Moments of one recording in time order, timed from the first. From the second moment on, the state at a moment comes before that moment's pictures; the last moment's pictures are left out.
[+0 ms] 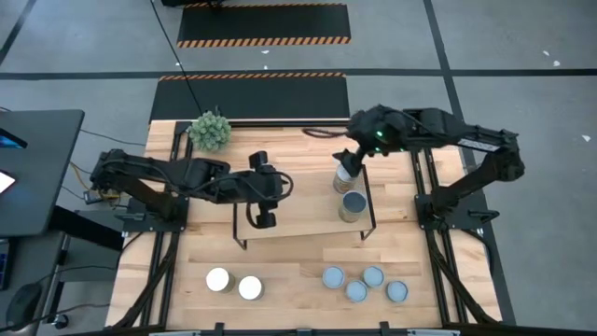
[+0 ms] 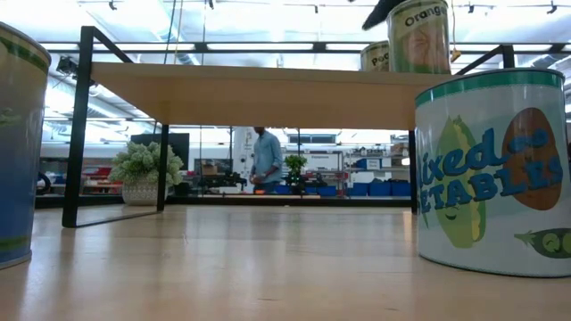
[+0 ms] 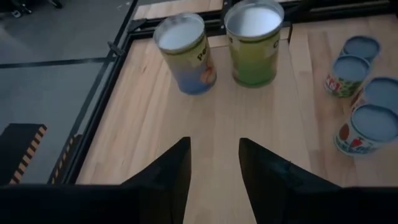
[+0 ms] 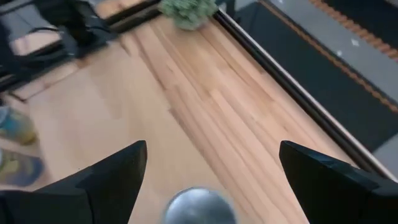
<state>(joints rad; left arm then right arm) -0.21 1.48 1.56 -0.79 -0.44 -0.07 -0.10 1.38 1.65 -1.06 0.26 0.39</state>
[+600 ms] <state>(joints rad) -0.21 1.46 1.56 -0.79 -0.44 -0.07 -0.23 1.54 1.65 -1.25 0.11 0.44</state>
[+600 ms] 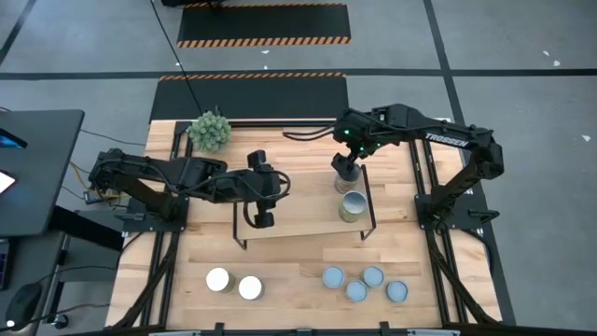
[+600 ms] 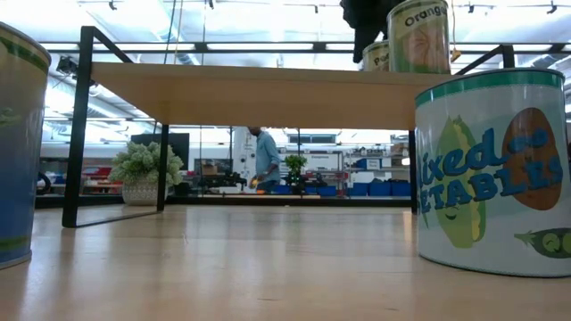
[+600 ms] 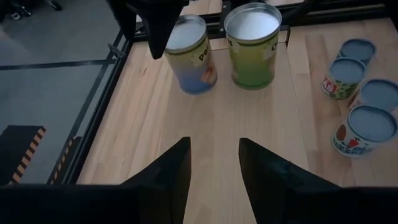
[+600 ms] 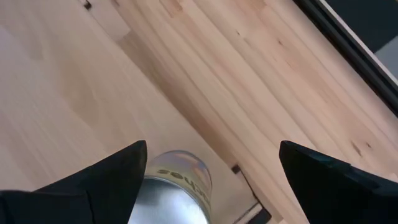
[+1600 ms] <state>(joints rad) -0.25 1.37 1.56 -0.82 -0.35 -0.07 -0.05 1.48 1.83 -1.20 0.24 0.42</state>
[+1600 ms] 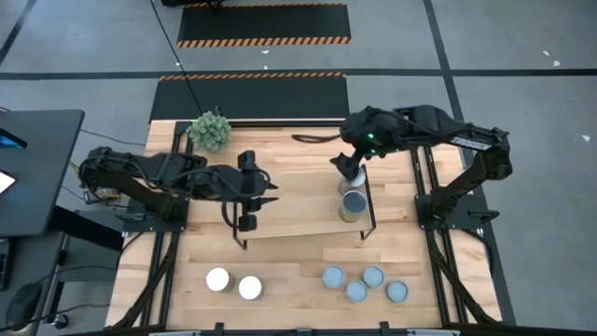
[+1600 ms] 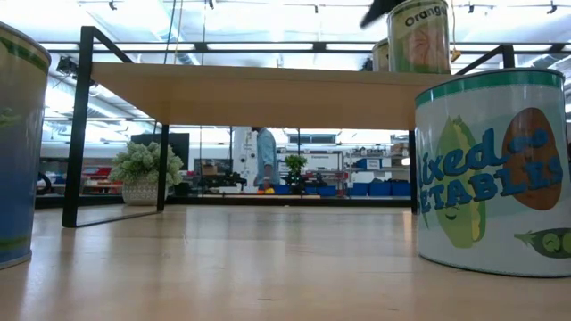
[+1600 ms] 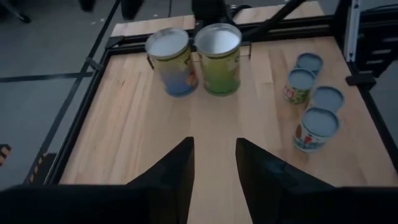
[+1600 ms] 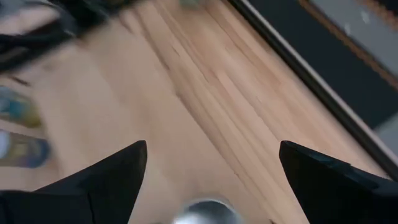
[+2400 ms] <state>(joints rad) -0.43 1.42 1.56 -0.84 -0.42 -0.22 0.53 1.59 1.85 -1.01 0.40 0.50</state>
